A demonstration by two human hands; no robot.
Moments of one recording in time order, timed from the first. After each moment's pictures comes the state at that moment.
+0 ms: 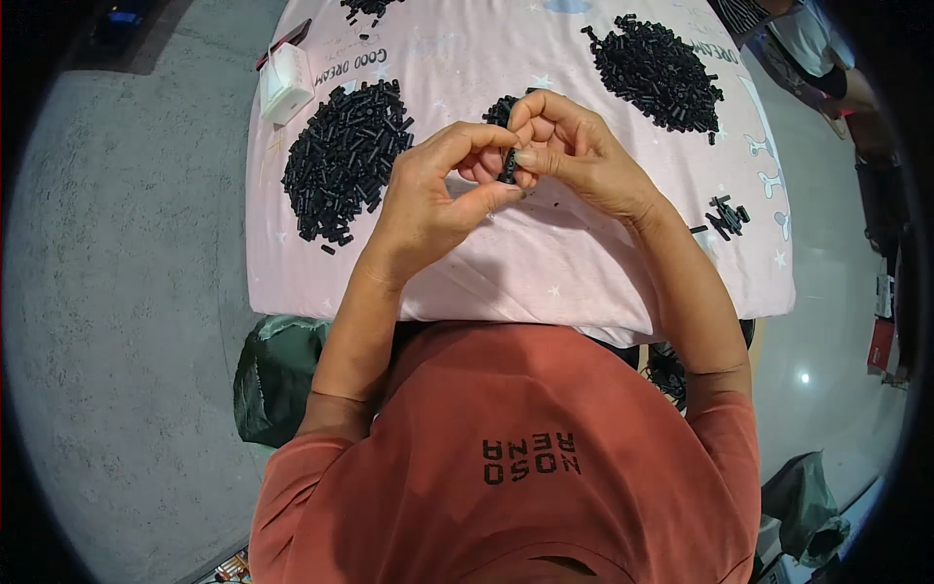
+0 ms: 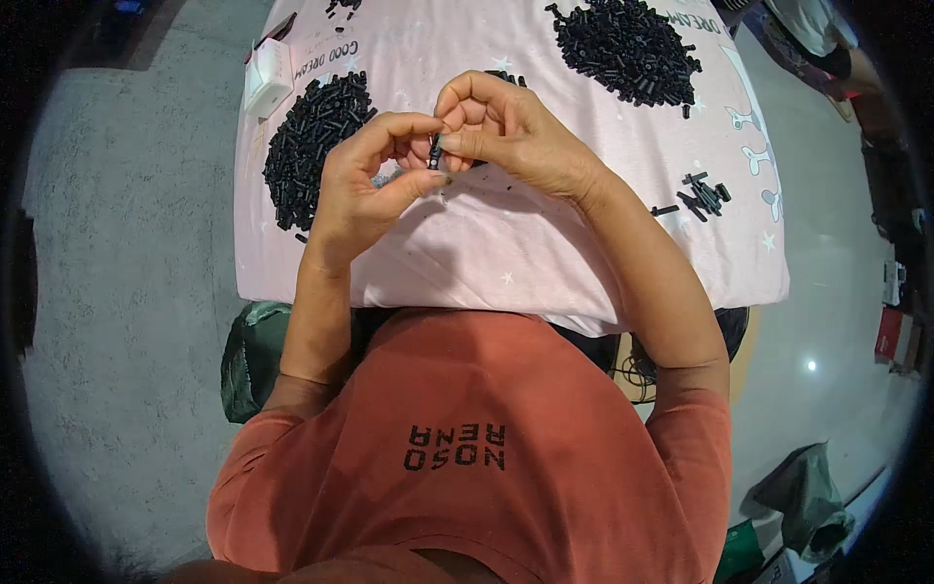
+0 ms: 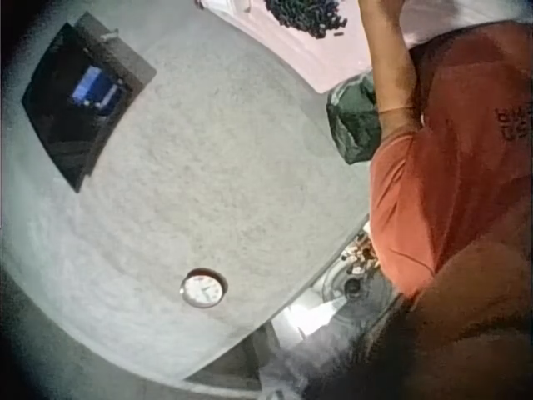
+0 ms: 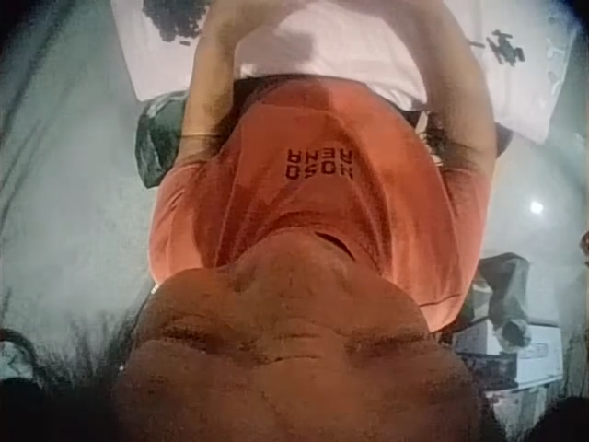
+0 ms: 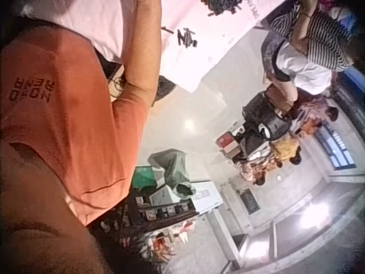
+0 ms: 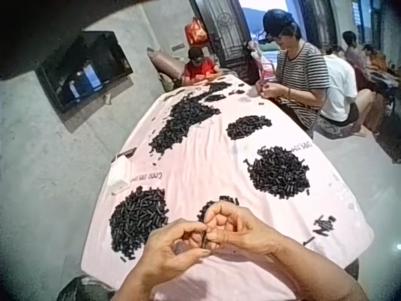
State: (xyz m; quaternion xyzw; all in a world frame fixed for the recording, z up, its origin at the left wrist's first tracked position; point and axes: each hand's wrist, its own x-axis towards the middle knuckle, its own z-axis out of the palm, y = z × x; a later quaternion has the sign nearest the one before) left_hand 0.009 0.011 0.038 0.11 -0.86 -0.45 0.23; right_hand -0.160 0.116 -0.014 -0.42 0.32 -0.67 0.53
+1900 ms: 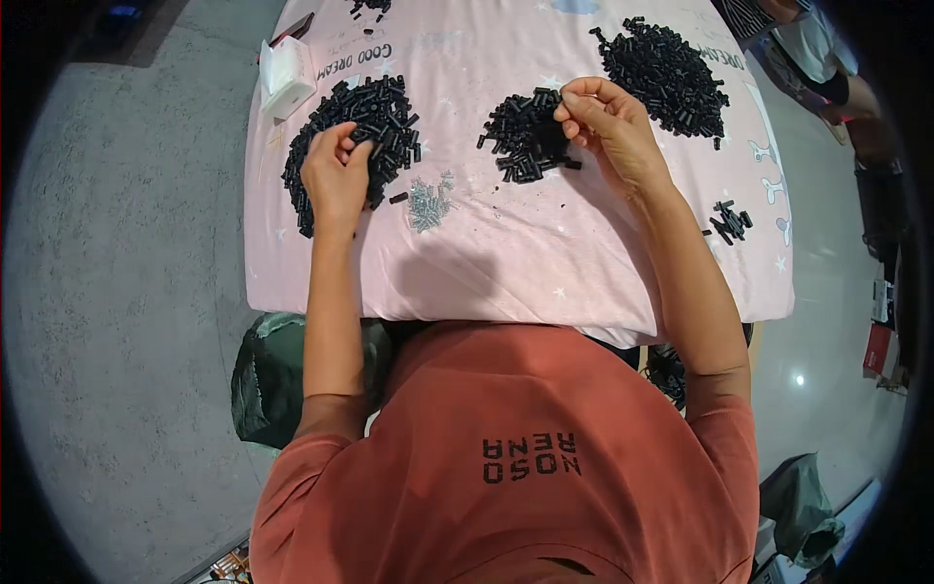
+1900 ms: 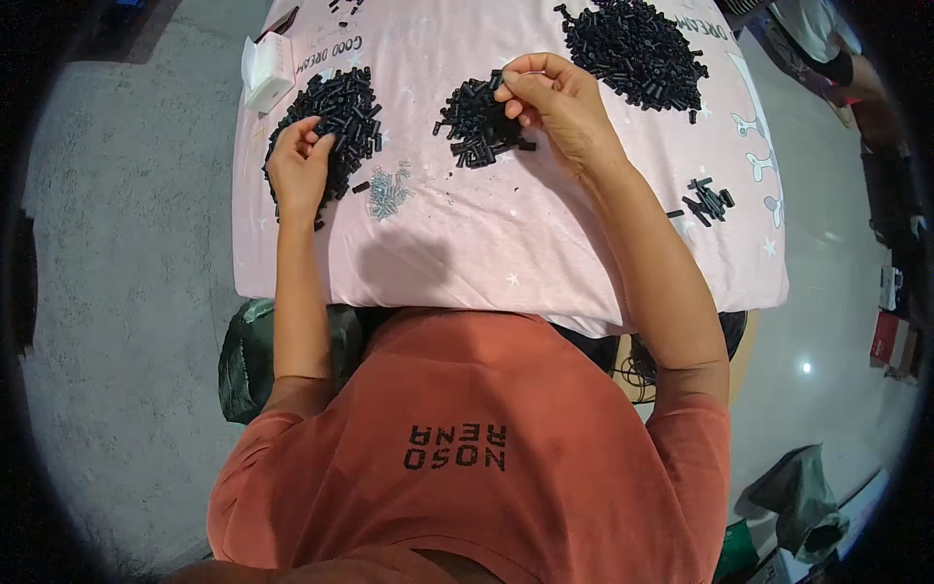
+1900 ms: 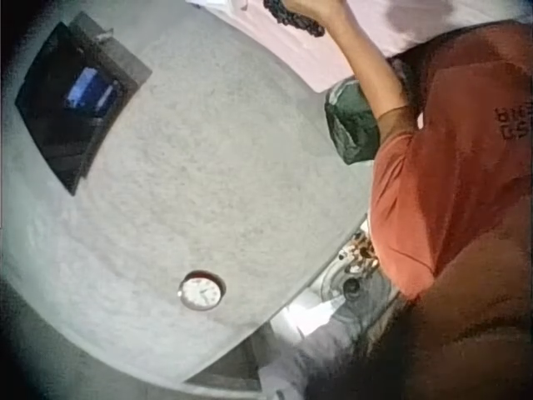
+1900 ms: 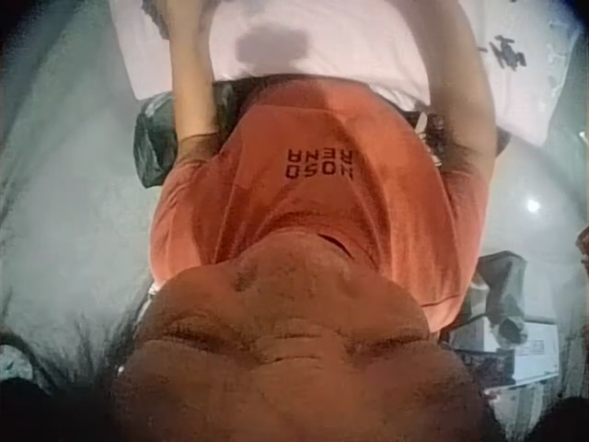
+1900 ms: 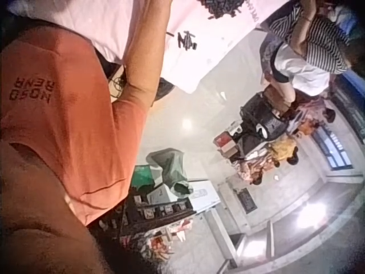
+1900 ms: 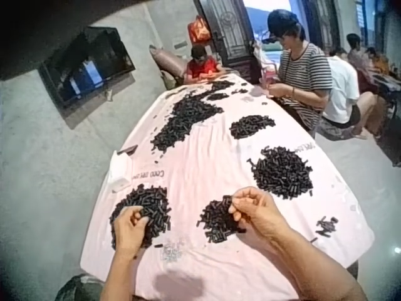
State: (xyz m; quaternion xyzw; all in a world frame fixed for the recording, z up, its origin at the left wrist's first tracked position) left_hand 0.069 -0.105 -0.016 0.38 -0.84 -0.17 0.35; right_hand -0.186 0.106 -0.037 -0.23 0.47 -0.74 0.43
